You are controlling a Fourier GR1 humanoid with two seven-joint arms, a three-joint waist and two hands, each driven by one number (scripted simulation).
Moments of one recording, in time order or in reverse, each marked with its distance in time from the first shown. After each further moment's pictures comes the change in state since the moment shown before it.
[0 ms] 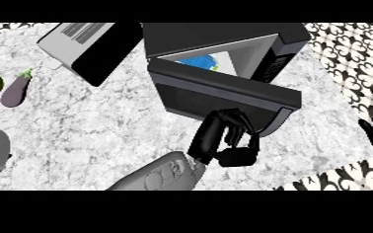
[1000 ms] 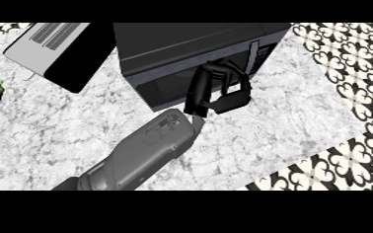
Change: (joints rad) left arm -0.208 -0.005 0.207 0.170 0.282 0.022 -0.151; right arm -0.048 -0.088 -0.009 -0.077 -0.165 0.038 0.094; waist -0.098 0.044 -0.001
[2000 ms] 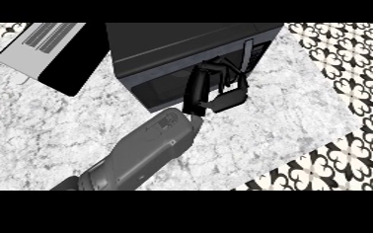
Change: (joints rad) left arm -0.005 0.000 -0.010 0.040 0.123 -0.011 -0.176; right arm -0.046 -0.074 -0.028 -0.016 -0.130 -0.008 0.066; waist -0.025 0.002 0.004
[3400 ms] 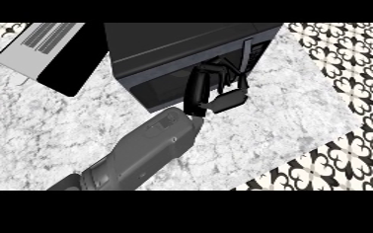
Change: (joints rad) left arm -0.022 0.000 -0.041 0.041 0.114 -0.011 -0.141; right arm -0.046 -0.113 -0.004 -0.008 -0.170 0.046 0.075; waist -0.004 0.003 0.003
